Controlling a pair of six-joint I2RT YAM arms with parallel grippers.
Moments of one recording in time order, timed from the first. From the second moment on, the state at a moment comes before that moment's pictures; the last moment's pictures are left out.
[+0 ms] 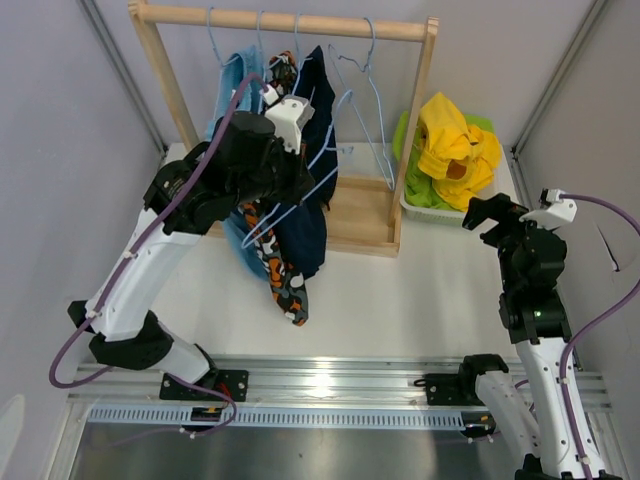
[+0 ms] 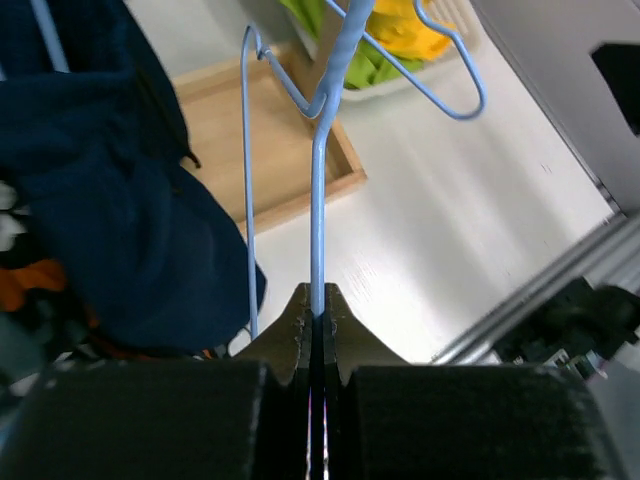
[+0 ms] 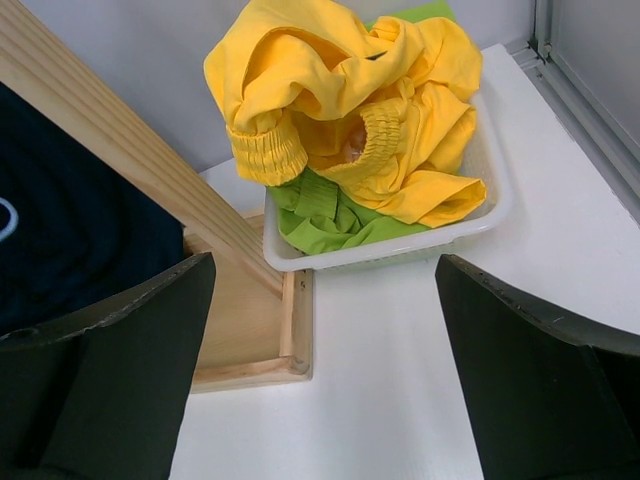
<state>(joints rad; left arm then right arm) -0.81 1.50 2.14 -1.14 -0.09 -0.27 0.07 0.64 0.81 -0.21 0.19 0.39</state>
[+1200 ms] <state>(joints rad) -0.66 1.93 2.42 -0.68 -0.12 -0.30 0.07 0.62 0.78 -0.21 0.19 0.39</state>
